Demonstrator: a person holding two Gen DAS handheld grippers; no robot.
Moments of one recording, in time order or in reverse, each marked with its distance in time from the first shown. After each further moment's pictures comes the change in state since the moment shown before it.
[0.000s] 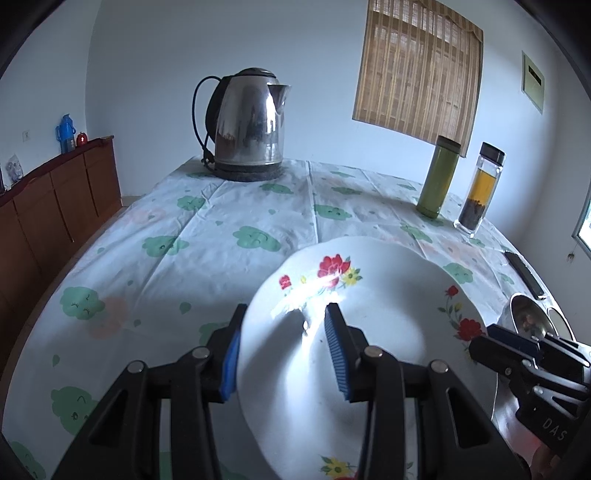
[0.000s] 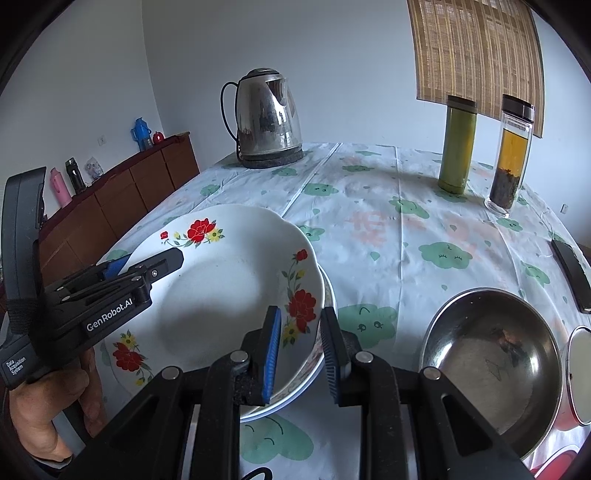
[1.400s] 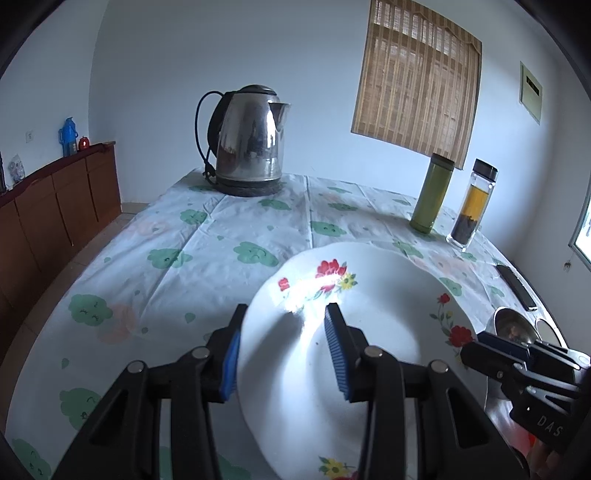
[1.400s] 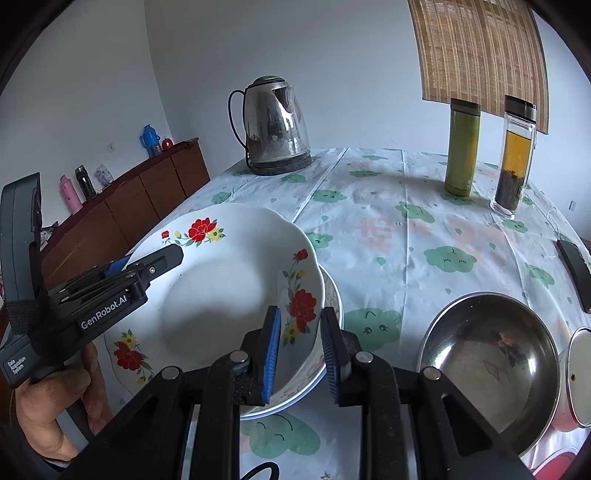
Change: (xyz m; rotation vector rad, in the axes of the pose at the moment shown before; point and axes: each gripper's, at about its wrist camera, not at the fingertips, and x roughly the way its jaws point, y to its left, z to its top) left arm -0.019 0.000 0.007 -0.013 -0.045 -0.012; right arm -0.011 -0.004 0.004 0.018 -0.017 0.052
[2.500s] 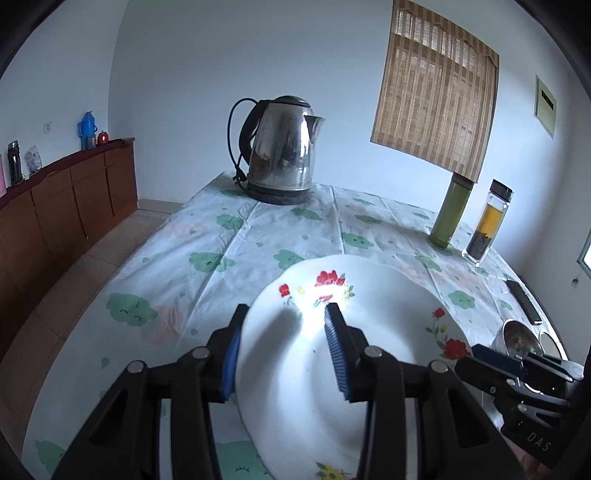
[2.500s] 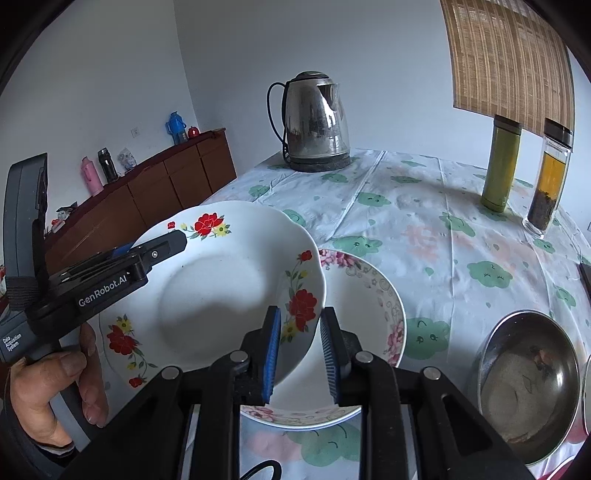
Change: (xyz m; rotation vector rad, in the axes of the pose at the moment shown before) left arm -0.024 0.036 0.007 -0.050 -0.020 0.042; right arm 0.005 0.041 0.002 -0.075 0.011 0.070
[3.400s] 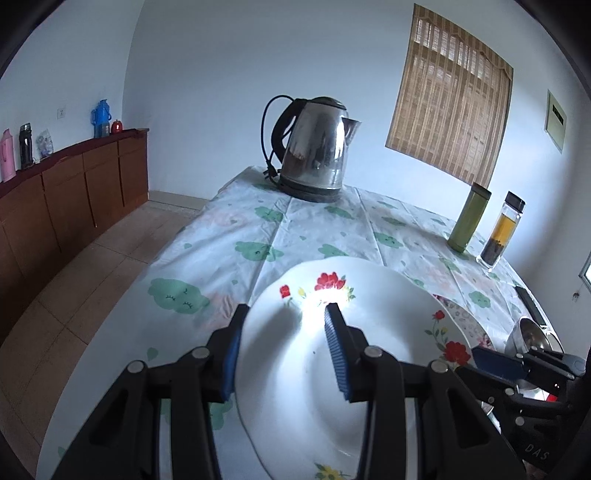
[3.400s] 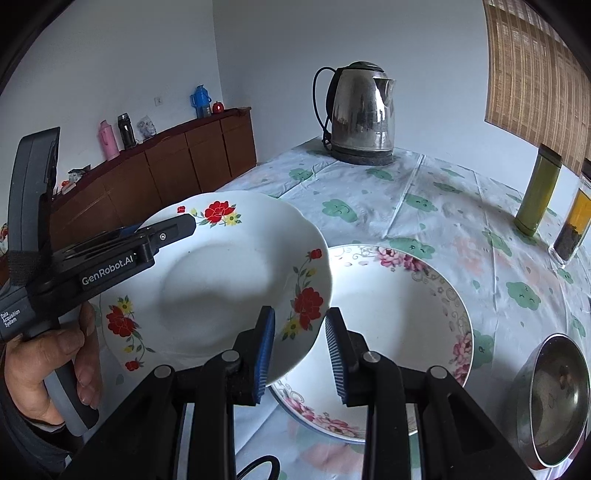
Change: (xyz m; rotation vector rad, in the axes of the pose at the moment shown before) left arm -0.010 0.065 -0.012 -0.050 0.000 0.018; right arm 0.024 0.062 0.001 -0.135 0.057 0.019
